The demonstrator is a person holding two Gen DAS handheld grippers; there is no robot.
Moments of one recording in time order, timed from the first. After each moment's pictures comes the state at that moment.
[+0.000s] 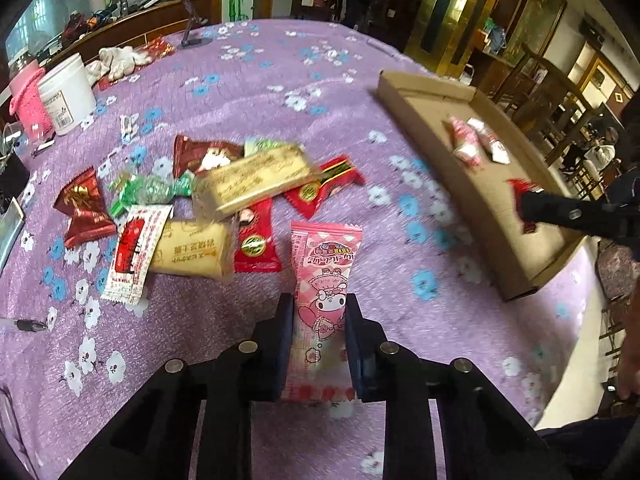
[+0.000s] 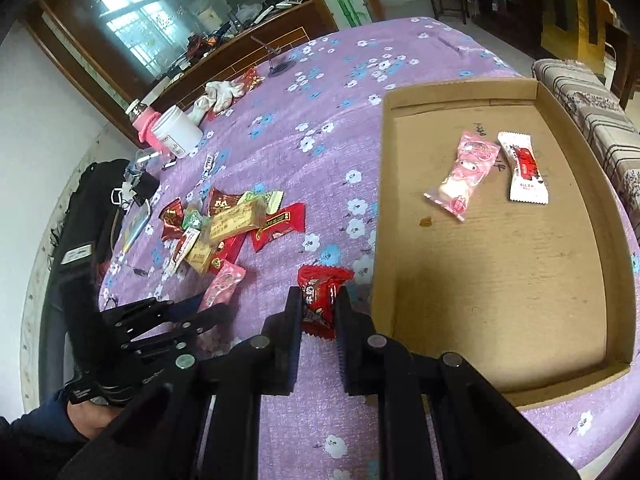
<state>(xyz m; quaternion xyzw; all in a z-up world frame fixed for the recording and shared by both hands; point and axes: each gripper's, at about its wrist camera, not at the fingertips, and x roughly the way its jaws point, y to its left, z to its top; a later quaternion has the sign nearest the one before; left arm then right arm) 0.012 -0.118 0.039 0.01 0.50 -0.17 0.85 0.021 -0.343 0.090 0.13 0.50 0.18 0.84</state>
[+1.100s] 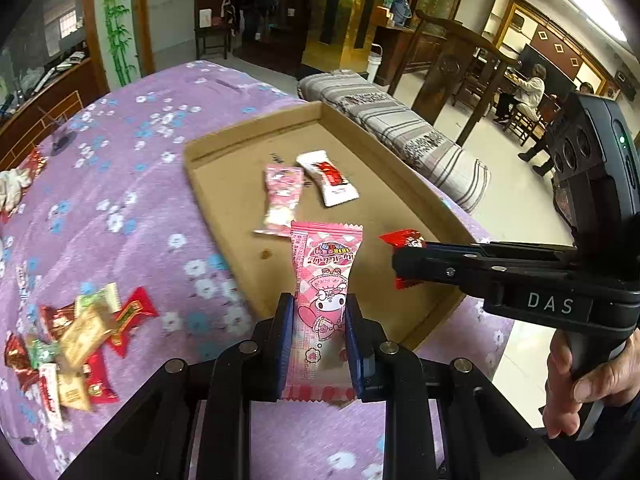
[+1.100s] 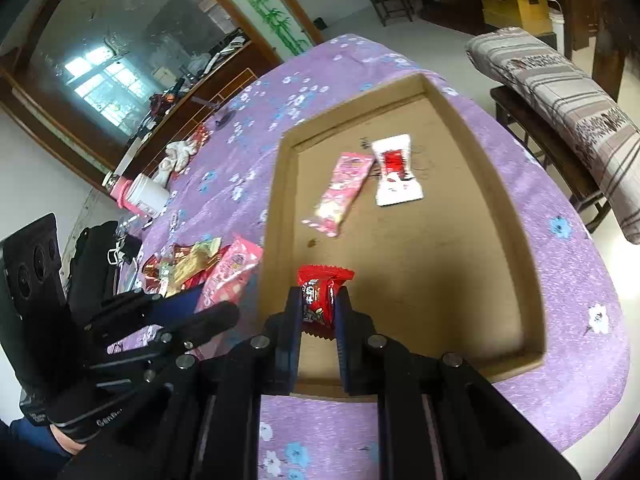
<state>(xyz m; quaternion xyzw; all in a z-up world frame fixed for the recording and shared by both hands) 0.024 -0.293 0.095 0.09 0.48 -0.30 0.82 0.008 -0.460 0.092 0.22 0.48 0.11 0.84</state>
